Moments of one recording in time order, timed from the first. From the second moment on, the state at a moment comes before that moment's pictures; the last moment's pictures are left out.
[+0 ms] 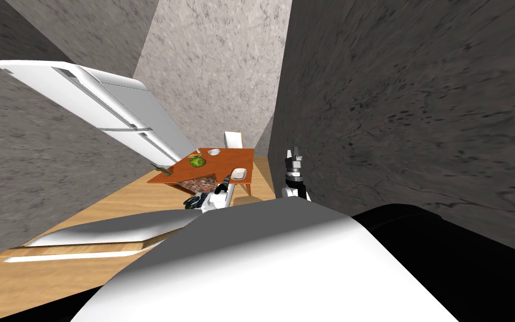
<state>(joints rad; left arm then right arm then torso) 0.05 0.18 -0.07 -1.40 -0.09 0.36 -0.08 0.45 0.00 0.07 -2.23 -0.06 -0.51 0.13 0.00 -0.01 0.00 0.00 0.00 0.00</state>
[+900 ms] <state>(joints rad) -0.01 0.00 -0.04 -1.23 -0.09 0.45 -0.04 0.45 0.00 0.07 -2.23 -0.06 -0.51 0.13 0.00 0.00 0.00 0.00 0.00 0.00</state>
